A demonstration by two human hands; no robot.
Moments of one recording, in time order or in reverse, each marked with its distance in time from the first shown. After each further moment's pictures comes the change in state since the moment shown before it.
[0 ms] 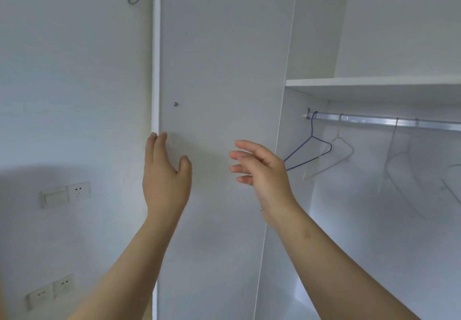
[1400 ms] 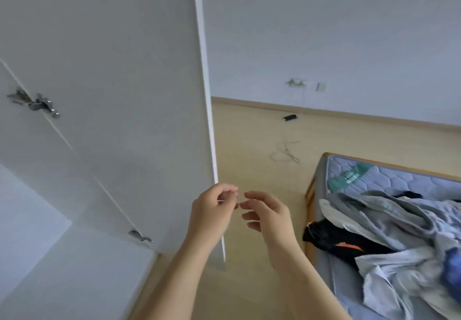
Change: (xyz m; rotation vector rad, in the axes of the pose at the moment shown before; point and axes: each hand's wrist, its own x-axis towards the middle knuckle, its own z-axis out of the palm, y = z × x) left_hand -0.541 0.180 0.014 -0.728 -2.471 0.418; right_hand -0.508 -0.023 -0.166 -0.210 2.252 0.253
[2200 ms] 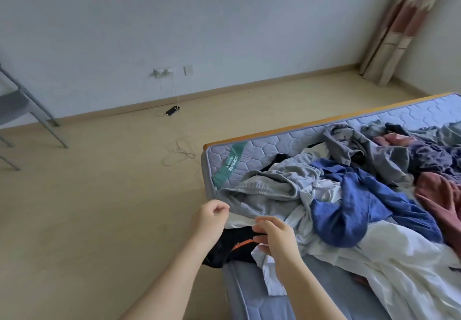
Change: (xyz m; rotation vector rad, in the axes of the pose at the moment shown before) left_hand 0.073 0.059 0.346 0.263 -0.627 0.041; right_hand 0.086 0.020 -0.319 0.199 0.635 0.241
